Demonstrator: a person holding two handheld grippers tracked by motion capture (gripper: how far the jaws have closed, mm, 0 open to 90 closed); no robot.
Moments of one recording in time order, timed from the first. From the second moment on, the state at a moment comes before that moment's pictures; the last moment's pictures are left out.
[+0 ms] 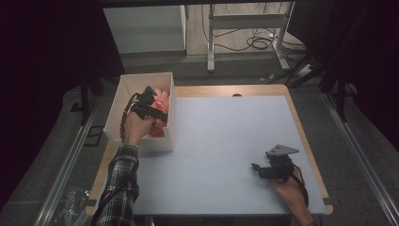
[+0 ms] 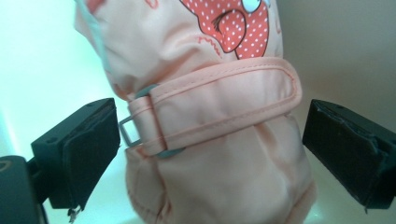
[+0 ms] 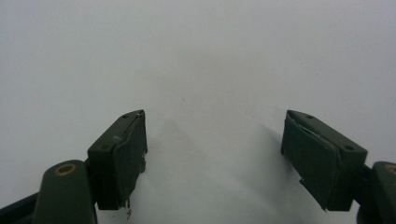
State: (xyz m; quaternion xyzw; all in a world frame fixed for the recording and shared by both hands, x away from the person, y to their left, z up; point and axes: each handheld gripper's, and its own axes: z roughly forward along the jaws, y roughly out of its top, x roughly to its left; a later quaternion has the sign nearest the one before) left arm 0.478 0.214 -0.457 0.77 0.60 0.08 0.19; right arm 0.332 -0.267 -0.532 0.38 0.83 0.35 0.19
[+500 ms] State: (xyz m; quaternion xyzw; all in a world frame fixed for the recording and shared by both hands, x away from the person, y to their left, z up) left arm 0.458 0.224 -0.445 0.77 0.58 0.12 0.24; right arm 0.332 -0.267 -0.532 0.38 0.83 0.35 0.19
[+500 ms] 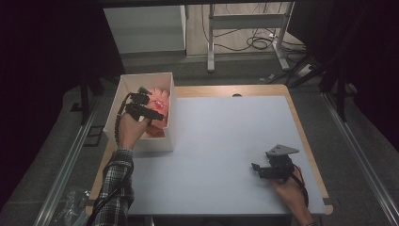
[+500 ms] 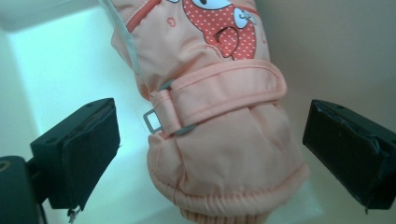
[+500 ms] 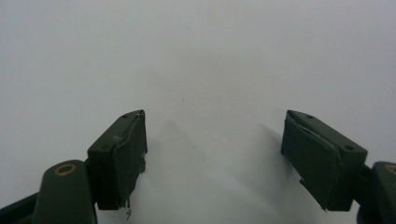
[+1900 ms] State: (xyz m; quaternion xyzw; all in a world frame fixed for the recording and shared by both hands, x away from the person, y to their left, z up) left arm 0.397 0.229 -0.402 0.77 0.49 0.16 0.37; right arm 0.332 -0.267 -0.532 0.38 0.83 0.35 0.19
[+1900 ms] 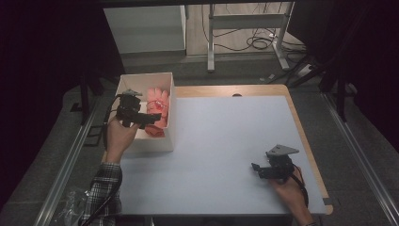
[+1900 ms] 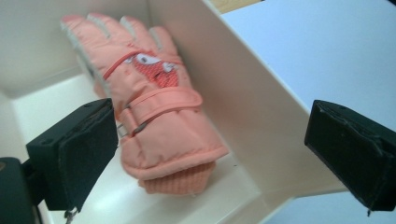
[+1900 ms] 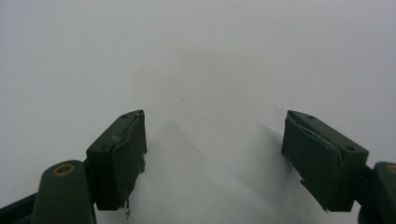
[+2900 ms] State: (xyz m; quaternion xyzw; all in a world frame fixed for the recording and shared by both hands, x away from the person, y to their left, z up) left arm 0.367 0.104 -0.404 0.83 0.34 0.13 0.42; right arm 0.332 -0.267 -0.532 0.38 0.83 0.35 0.19
